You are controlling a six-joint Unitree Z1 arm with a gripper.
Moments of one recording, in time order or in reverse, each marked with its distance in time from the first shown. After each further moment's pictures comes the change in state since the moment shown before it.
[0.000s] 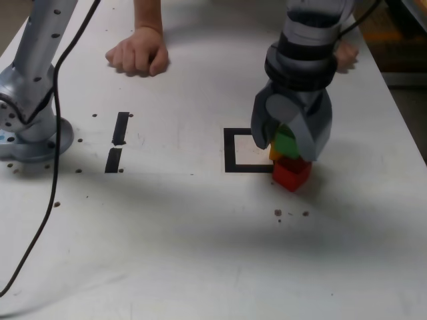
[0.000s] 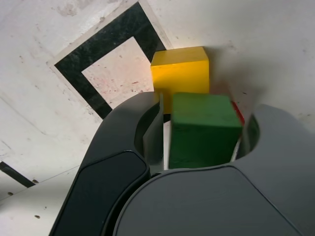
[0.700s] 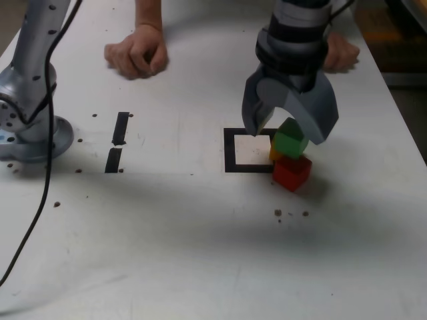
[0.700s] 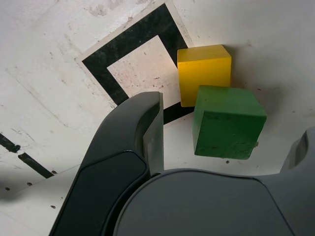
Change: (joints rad) arm 0.026 -0.035 0.004 0.057 -0.004 0.023
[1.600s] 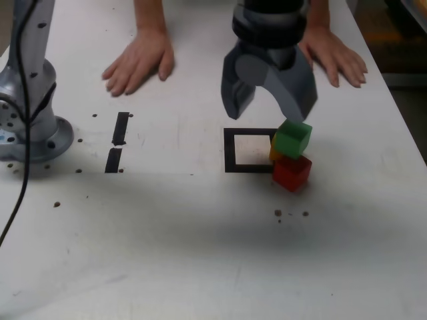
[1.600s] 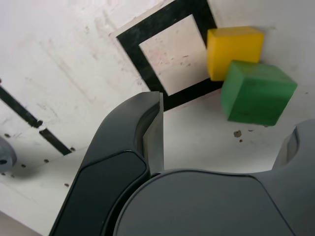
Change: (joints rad) arm 0.014 -0.105 0.040 0.032 -0.013 -0.023
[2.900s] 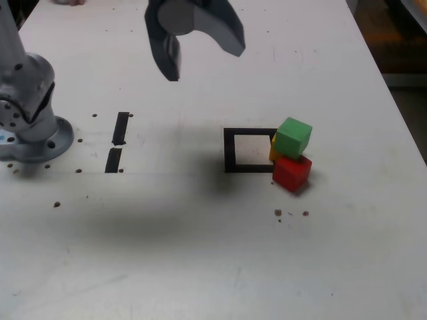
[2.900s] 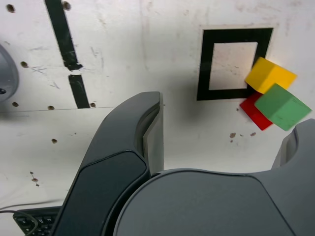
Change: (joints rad) arm 0.061 -0.421 0.307 -0.033 -0.011 -0.424
